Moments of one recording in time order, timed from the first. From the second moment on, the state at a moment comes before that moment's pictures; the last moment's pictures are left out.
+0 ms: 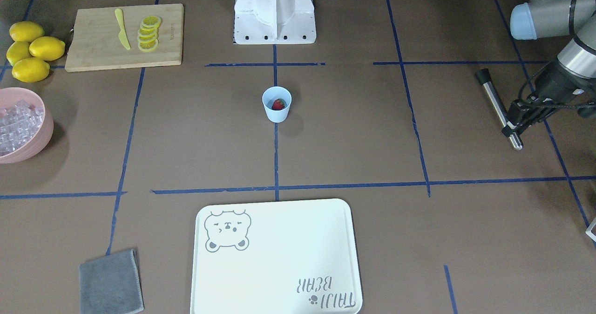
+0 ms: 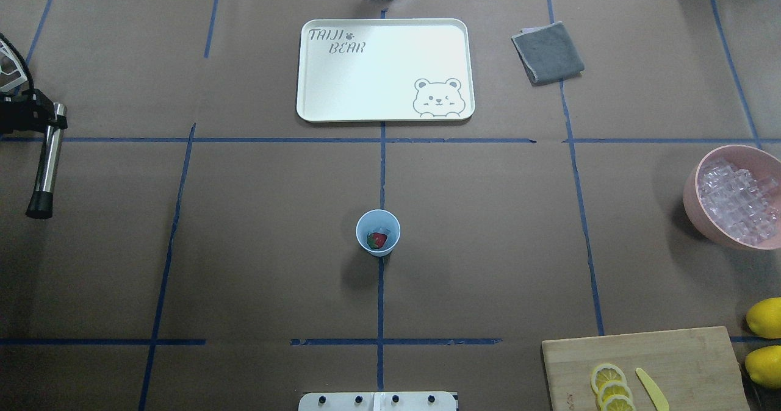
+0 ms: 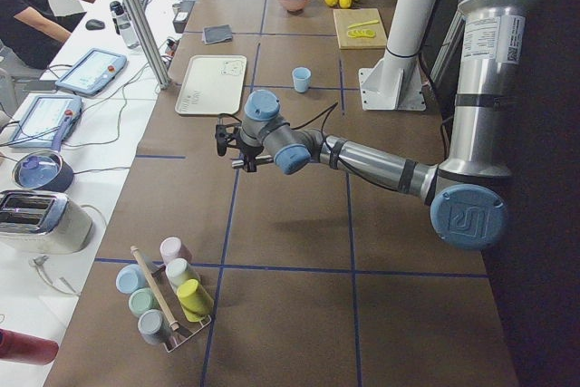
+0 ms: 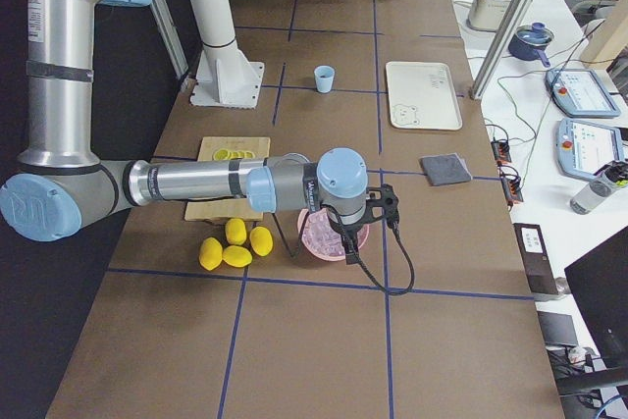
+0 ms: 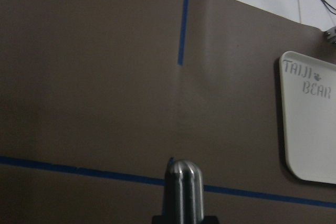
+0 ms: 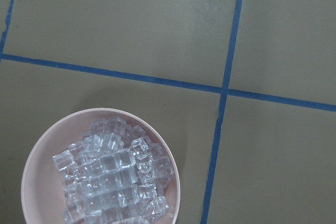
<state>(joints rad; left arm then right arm) -1.13 -1.58 -1.75 -2.16 -2.20 -1.02 1.60 -1.68 1.79 -1.54 2.44 -0.07</state>
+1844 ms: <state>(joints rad) -1.12 -1.53 -1.49 -2.17 -2.03 -0.61 1.60 -1.67 1.78 -1.54 2.39 -0.07</state>
